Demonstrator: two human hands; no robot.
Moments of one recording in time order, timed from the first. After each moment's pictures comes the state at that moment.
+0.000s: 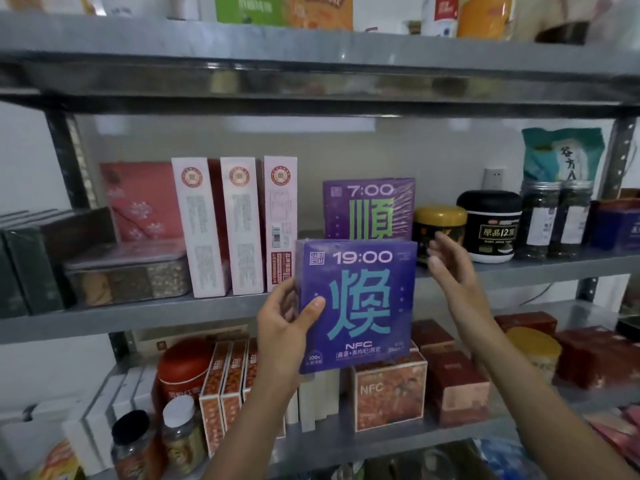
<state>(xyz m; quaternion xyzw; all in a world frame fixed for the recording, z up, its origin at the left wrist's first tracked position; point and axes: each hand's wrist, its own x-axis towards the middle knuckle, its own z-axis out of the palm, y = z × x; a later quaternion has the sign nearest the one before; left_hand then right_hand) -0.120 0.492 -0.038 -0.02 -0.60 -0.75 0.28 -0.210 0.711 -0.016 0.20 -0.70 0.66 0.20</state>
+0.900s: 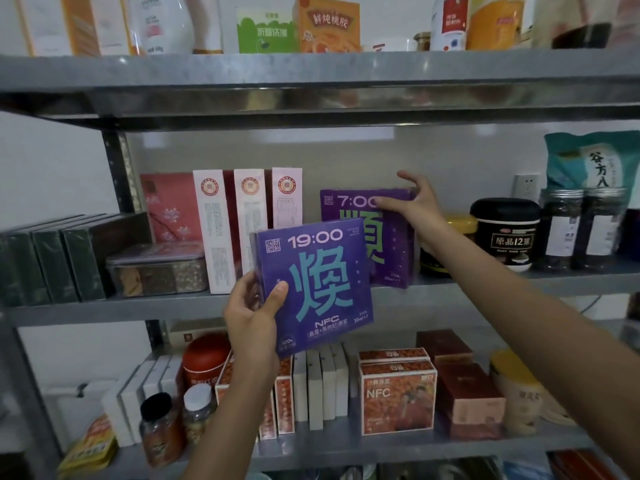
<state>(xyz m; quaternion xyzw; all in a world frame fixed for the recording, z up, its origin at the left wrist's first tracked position) -0.105 0.486 -0.024 0.07 -0.52 -0.74 0.42 -0.292 0.665 0.087 0.23 -0.70 0.67 0.12</state>
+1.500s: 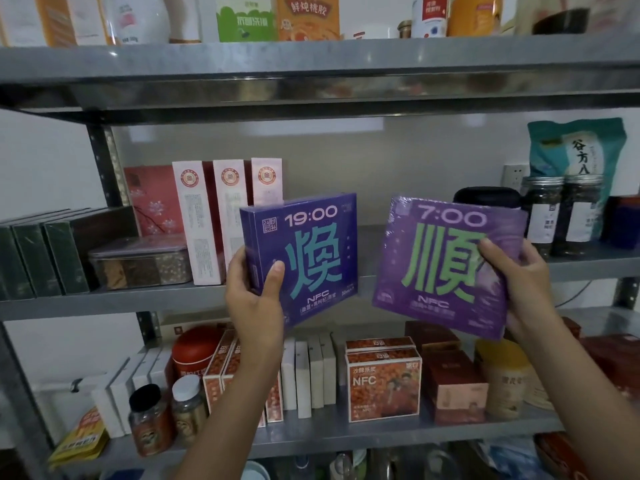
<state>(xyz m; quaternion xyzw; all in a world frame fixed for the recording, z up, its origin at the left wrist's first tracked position) -0.113 0.519 -0.022 0.01 -0.57 -0.63 0.52 -0.225 0.802 -0.011 0.16 -0.55 0.80 0.17</state>
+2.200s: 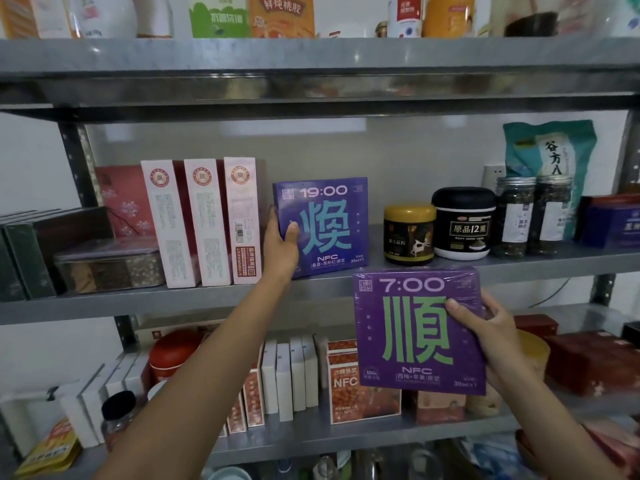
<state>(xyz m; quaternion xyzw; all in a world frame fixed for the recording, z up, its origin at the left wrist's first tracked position) -0.228 0.518 0.017 0.03 -0.68 -0.64 0.37 -0.220 0.813 -0.071 0.10 -0.61 0.79 0.06</state>
